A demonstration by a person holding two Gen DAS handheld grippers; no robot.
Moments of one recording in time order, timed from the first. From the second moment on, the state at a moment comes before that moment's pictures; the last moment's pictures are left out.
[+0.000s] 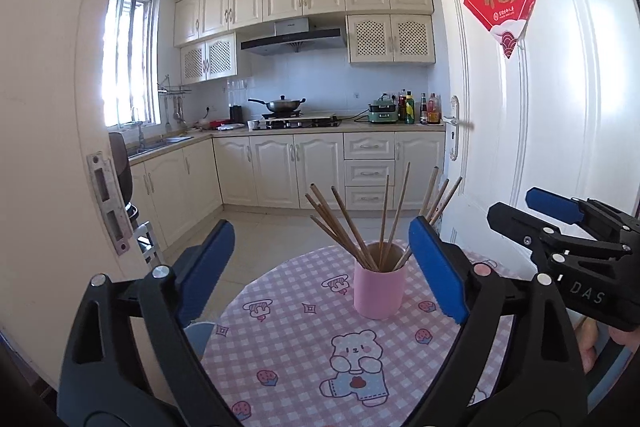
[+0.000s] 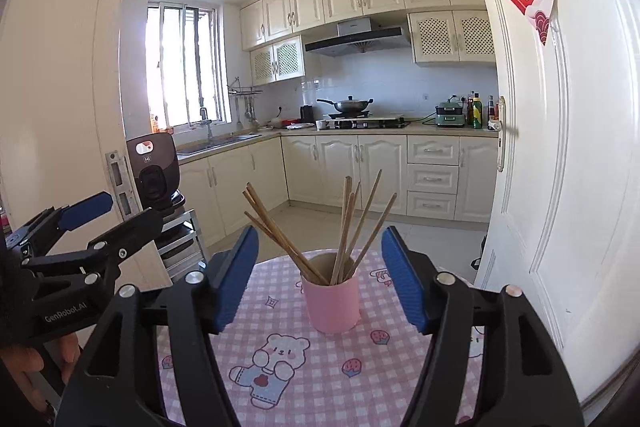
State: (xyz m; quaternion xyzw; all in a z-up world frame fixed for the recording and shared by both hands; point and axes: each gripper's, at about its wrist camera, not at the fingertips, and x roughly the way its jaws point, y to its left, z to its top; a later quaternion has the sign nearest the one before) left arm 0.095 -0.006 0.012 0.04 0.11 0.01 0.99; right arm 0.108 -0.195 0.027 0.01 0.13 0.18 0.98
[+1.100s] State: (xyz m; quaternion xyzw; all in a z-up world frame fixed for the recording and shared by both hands) left arm -0.030 0.002 0.006 0.02 0.02 0.01 1.00; right arm -0.021 -0.184 0.023 -0.03 0.03 0.13 0.99
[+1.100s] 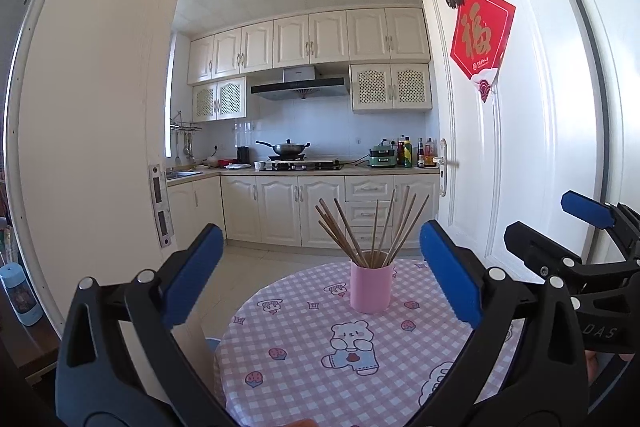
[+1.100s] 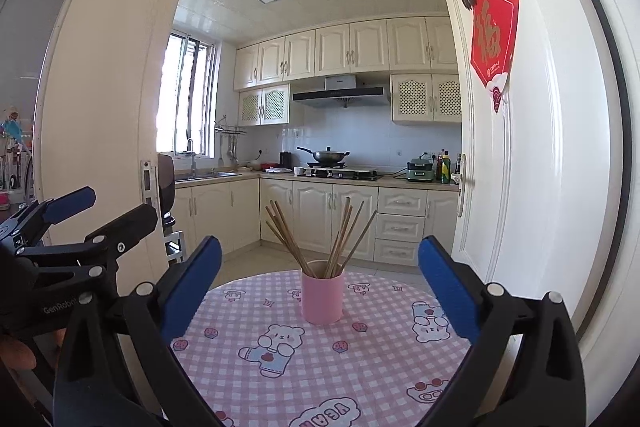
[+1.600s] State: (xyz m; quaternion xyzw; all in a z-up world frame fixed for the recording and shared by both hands) left arm -0.028 0.002 0.006 0.02 0.02 0.01 1.00; right arm -0.023 -0.182 0.021 -0.03 0.03 0.13 0.99
